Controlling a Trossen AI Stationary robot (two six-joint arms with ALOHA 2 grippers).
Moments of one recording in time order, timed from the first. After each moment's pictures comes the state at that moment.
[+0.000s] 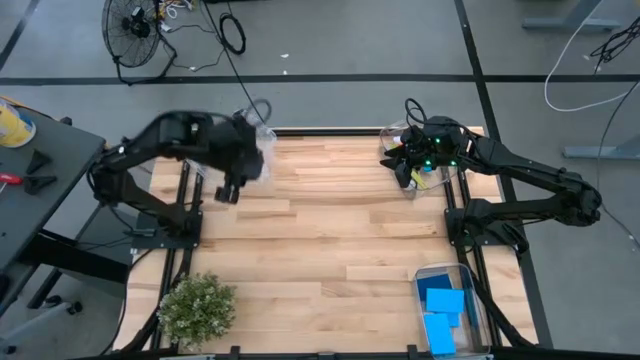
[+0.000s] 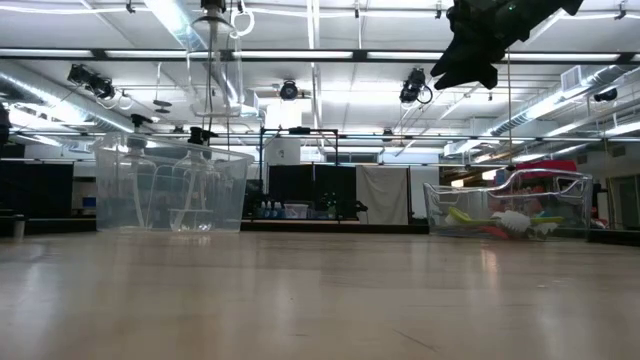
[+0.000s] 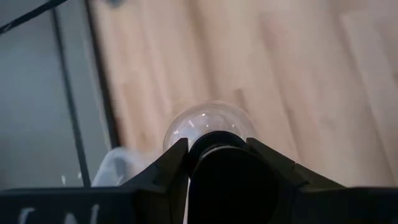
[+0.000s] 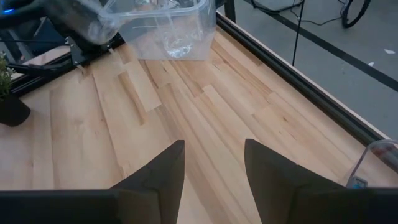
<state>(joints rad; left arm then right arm) 0.12 1.43 1.87 -1.49 -0.12 0.47 -0.45 0.96 0.94 -0.56 -0.12 0.19</state>
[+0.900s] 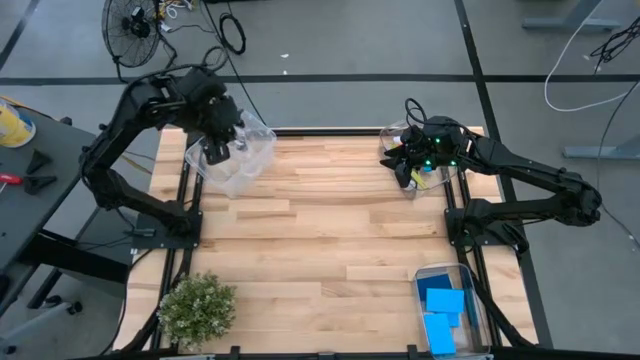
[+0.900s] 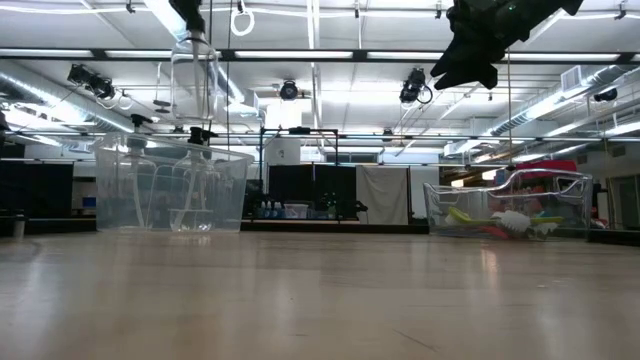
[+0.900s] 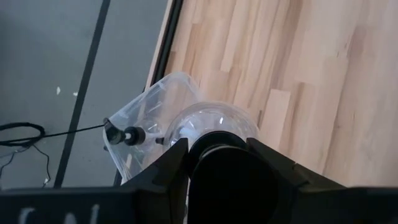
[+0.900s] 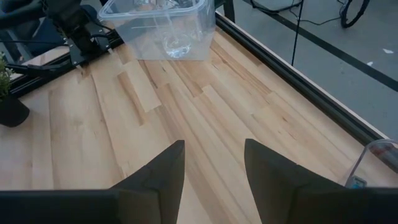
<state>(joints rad) 0.55 1.40 1.94 -1.57 -0.08 0.38 -0.45 0.96 0.94 -0.56 -0.11 0.19</state>
